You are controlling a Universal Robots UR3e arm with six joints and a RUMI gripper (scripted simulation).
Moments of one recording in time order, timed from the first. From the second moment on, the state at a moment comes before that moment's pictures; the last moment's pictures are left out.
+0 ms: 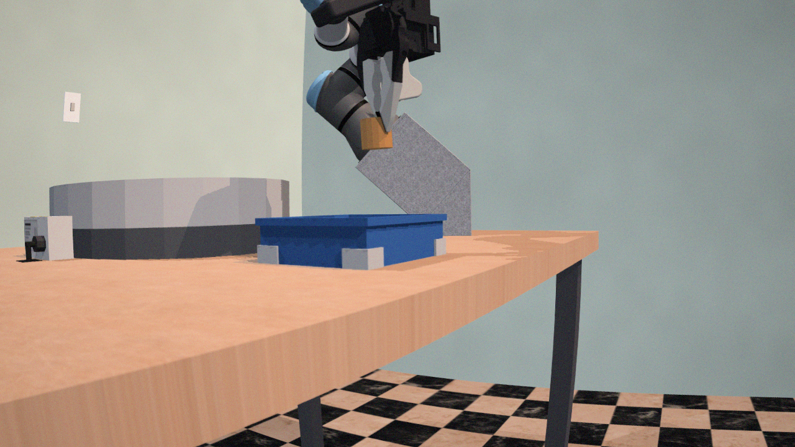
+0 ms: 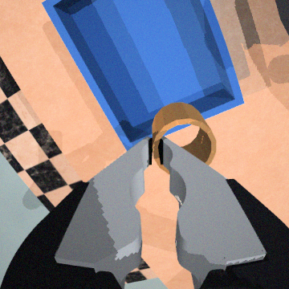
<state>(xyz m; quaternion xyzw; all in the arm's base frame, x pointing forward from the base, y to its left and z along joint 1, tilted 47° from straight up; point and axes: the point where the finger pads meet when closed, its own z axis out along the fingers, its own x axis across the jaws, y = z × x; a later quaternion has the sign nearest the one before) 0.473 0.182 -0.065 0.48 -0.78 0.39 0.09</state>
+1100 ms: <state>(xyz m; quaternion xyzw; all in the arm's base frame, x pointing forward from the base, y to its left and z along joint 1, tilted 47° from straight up) 0.474 0.179 -0.068 0.48 -0.78 0.39 0.09</state>
